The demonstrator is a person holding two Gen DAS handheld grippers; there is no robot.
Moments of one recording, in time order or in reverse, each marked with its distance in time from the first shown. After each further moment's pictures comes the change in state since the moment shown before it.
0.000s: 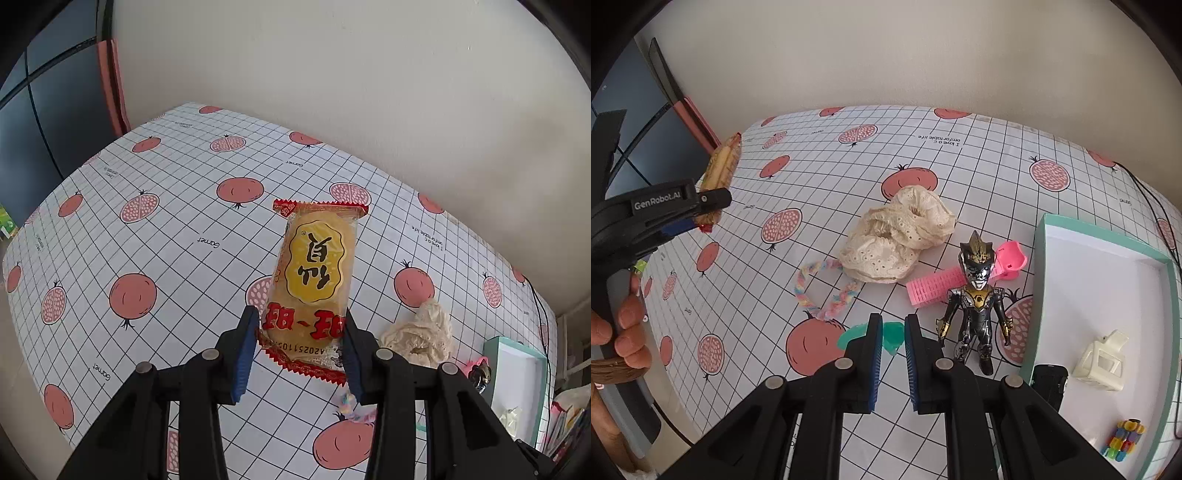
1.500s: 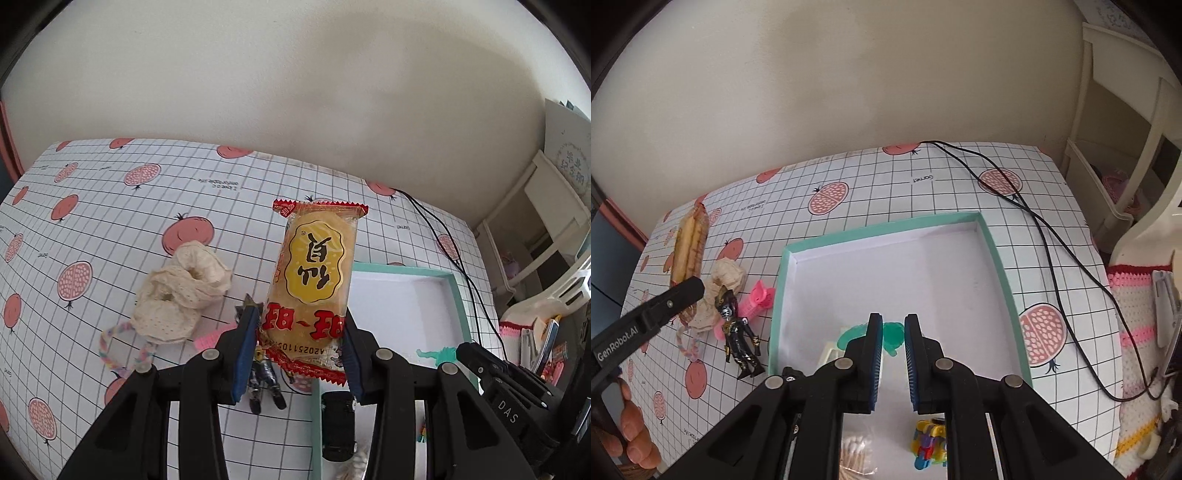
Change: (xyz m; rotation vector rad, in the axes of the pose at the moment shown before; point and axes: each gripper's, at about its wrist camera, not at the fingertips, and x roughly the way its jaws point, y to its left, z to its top) left arm -0.012 -0.220 -0.088 0.314 0.069 -0.277; right arm -0.083 -0.208 -0.036 0.338 -0.123 -0.227
